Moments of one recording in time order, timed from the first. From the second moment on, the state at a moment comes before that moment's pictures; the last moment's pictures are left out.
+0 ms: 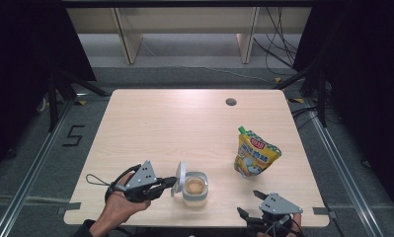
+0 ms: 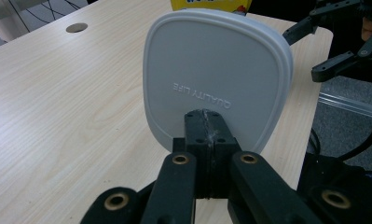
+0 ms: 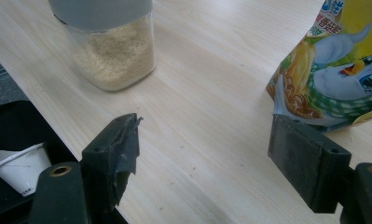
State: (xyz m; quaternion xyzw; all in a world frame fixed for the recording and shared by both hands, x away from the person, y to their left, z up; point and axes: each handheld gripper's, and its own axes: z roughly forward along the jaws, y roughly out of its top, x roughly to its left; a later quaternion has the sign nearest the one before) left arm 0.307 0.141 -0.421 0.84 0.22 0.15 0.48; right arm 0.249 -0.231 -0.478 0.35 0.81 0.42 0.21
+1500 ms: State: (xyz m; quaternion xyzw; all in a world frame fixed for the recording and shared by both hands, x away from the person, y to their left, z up) left arm 0.290 0.181 -0.446 0.82 0.27 0.10 0.49; right arm 0.252 -0.233 -0.481 0.34 0.81 0.43 0.20
